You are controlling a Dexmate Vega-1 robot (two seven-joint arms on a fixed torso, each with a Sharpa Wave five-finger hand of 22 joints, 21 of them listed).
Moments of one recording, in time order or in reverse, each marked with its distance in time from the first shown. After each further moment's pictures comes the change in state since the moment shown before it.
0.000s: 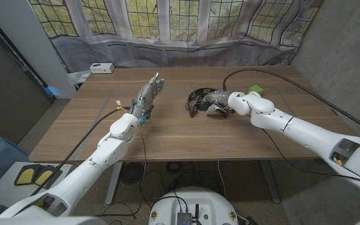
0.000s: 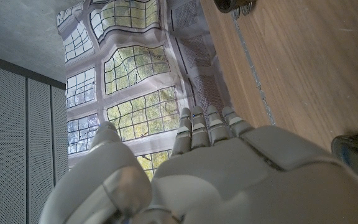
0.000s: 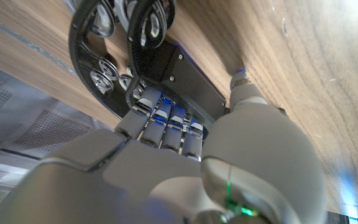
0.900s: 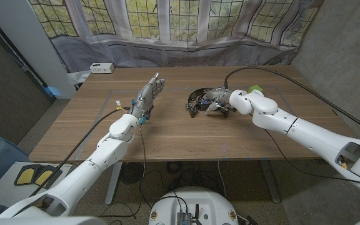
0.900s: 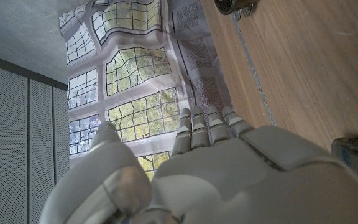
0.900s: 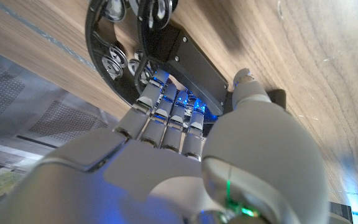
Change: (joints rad) left arm 0.006 0.005 -0.001 -0.007 -0.006 -0.003 -0.011; left_hand 0.000 0.000 0.003 -0.003 0.000 0.000 0.000 0.000 0.000 0.000 0.000 0.000 0.000 -0.004 -0.004 0.000 0.000 0.000 0.000 0.000 0.000; right arm -0.041 -0.031 0.052 -0.103 -0.012 -0.035 0.016; right_hand -0.017 0.009 0.000 0.000 0.000 0.011 0.011 0.011 0.001 0.008 0.000 0.015 0.000 0.018 -0.011 0.013 -0.009 0.013 -0.006 -0.006 0.000
